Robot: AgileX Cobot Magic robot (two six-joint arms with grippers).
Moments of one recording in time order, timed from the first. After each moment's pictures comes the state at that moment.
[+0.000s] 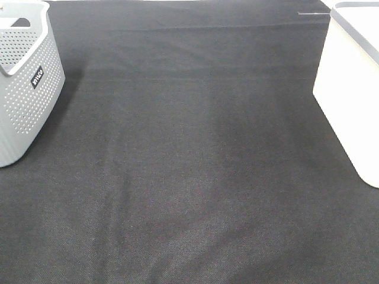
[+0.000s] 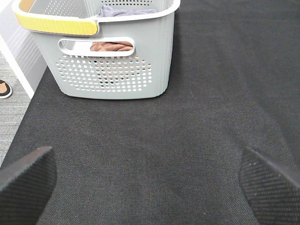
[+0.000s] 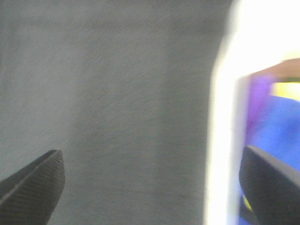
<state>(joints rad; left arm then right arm) 0.04 -0.01 -0.51 0.03 1.05 0.00 0.09 1.85 -1.99 0.13 1.21 0.01</state>
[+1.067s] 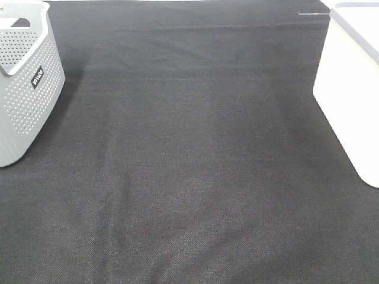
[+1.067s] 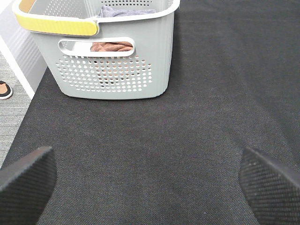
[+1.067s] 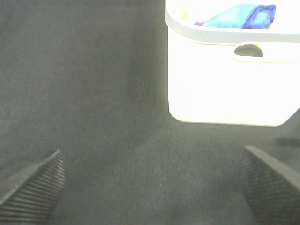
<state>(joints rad) 0.04 -0.01 -0.51 0.03 1.05 0.00 0.09 0.04 -0.51 0.02 1.02 0.00</state>
